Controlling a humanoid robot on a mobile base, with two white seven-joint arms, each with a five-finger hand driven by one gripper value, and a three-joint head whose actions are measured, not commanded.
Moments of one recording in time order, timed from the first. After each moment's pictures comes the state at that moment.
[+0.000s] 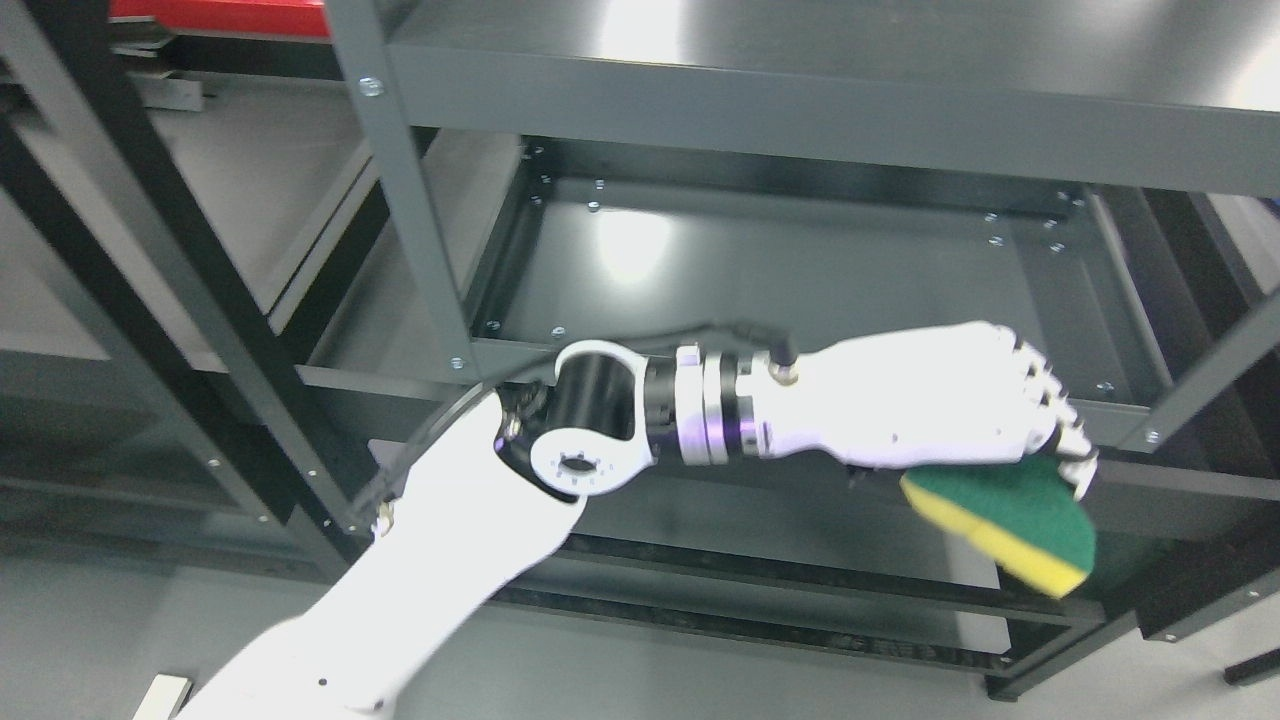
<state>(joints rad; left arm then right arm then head) -0.93 0.00 -0.68 -1.60 -0.43 -0.58 -0.53 -0.07 0.00 -0.21 0.00 -0.11 0.08 -0.07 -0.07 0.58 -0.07</state>
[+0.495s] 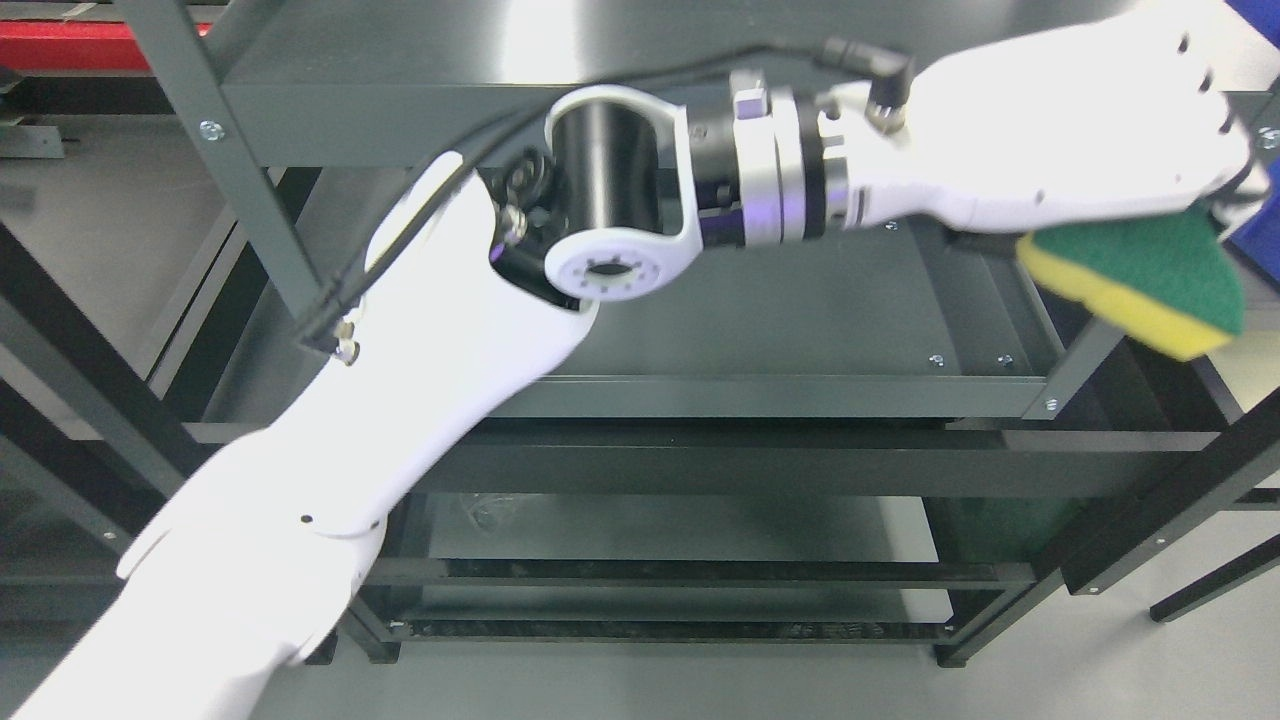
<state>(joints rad) -1.32 0.00 -0.69 -1.55 -0.63 -0.49 -0.47 -0.07 0.00 -0.21 0.00 -0.11 0.08 -0.07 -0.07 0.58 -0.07</state>
